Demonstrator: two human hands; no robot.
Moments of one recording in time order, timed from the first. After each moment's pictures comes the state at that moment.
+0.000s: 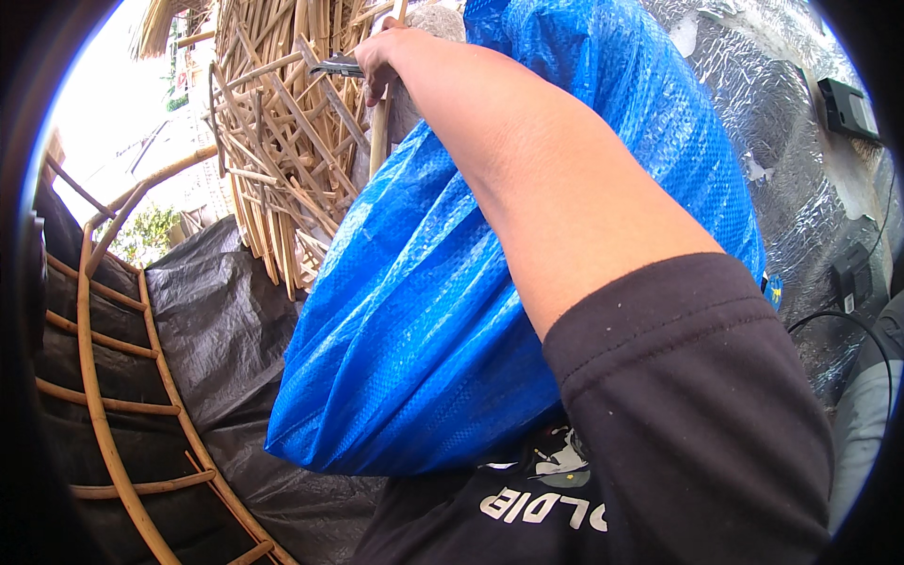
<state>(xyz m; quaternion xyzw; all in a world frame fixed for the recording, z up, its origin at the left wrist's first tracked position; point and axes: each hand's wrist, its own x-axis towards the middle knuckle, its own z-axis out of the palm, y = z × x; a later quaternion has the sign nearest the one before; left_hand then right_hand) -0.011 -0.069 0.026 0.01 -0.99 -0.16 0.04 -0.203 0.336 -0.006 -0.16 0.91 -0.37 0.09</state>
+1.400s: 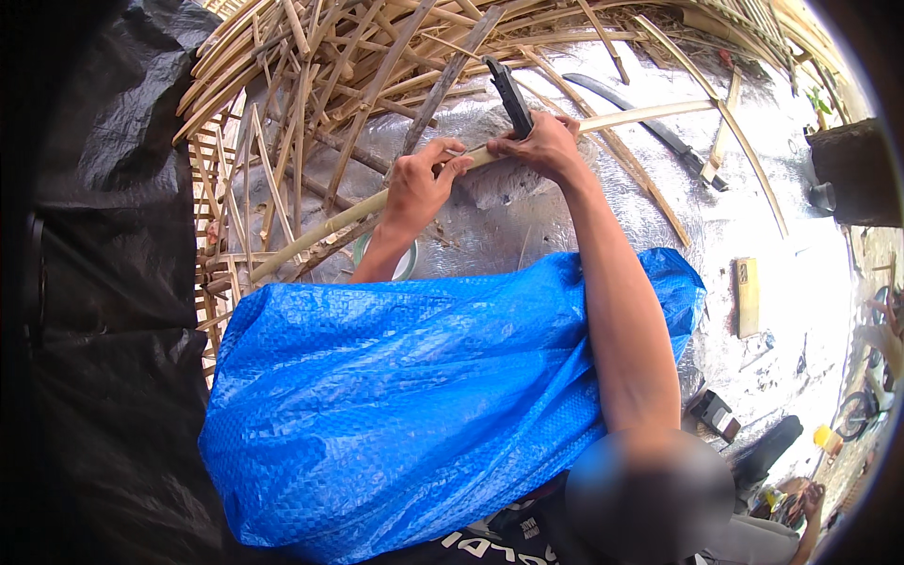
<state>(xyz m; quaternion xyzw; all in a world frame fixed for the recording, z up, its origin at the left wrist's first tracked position) -0.090 0.140 0.015 -0.02 -0.92 -0.38 0.11 -0.204 0.346 -0.021 -0.19 0.90 -0.39 0.10</state>
